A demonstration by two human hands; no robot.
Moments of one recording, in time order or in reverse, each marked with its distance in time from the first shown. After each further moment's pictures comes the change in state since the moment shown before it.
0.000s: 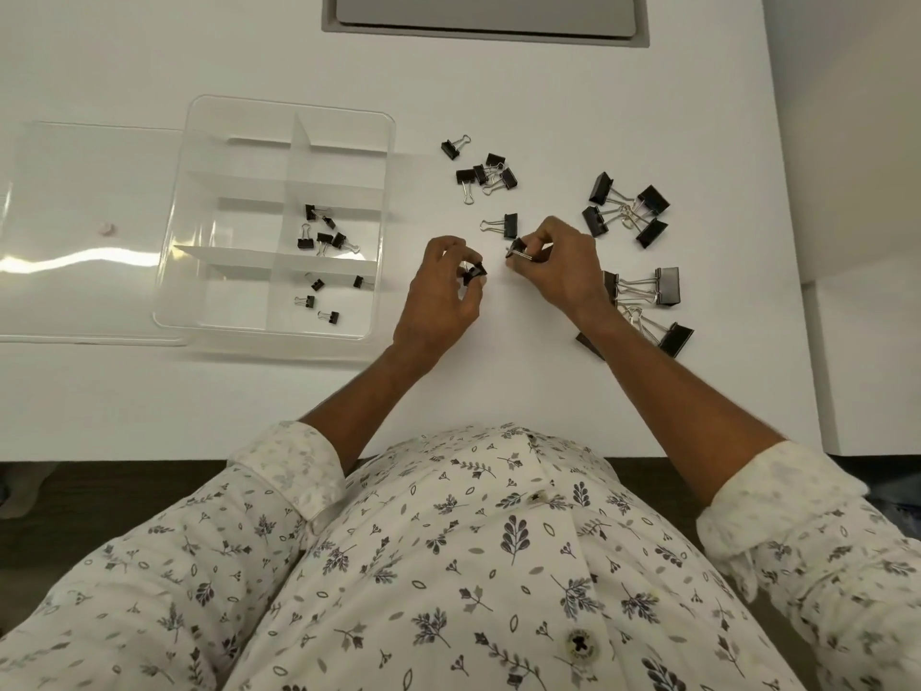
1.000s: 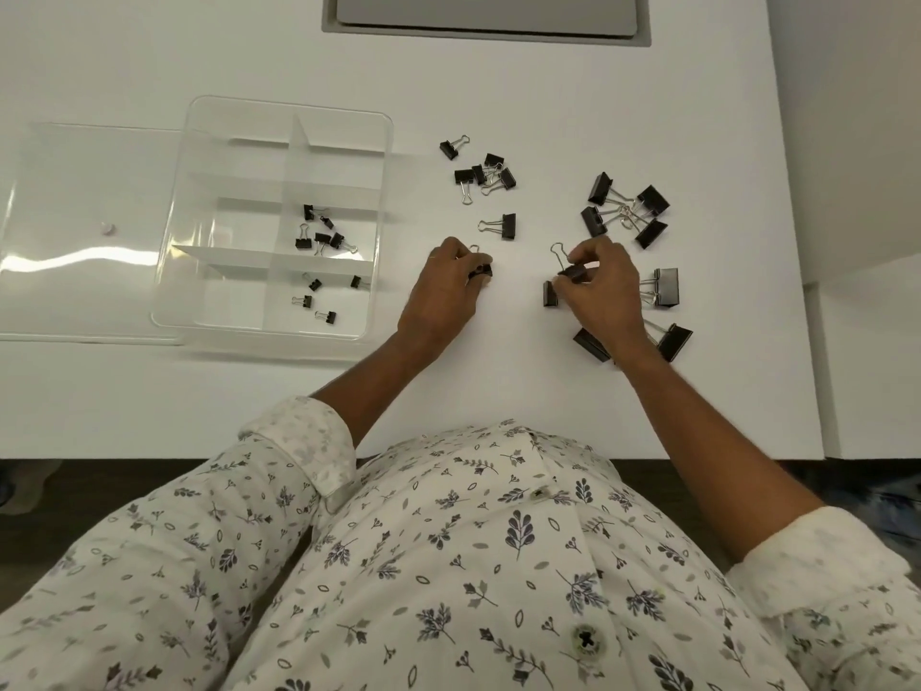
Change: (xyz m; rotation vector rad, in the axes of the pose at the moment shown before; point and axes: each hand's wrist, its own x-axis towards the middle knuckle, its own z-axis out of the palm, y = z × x) left_hand 0.018 -0.007 0.013 0.224 -0.094 0.047; right_hand -0.022 0.039 -0.025 0.053 0.130 0.045
